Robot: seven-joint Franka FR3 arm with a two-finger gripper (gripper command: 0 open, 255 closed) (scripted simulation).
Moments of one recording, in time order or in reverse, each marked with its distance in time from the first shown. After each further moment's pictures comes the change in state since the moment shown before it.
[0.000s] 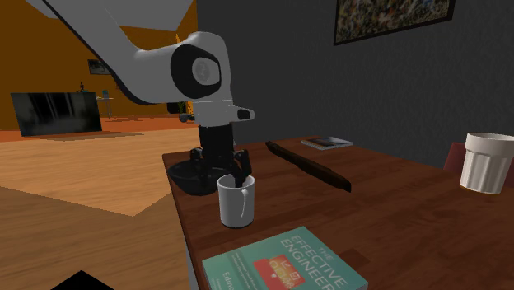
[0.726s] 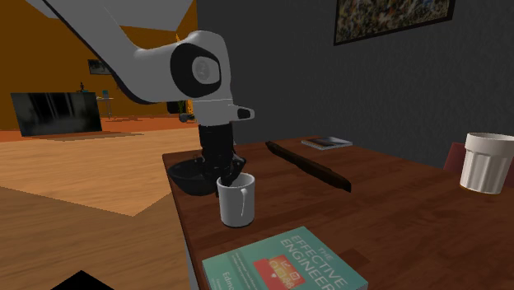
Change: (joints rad) arm 0.000 -0.004 0.000 0.001 0.000 -0.006 -0.001
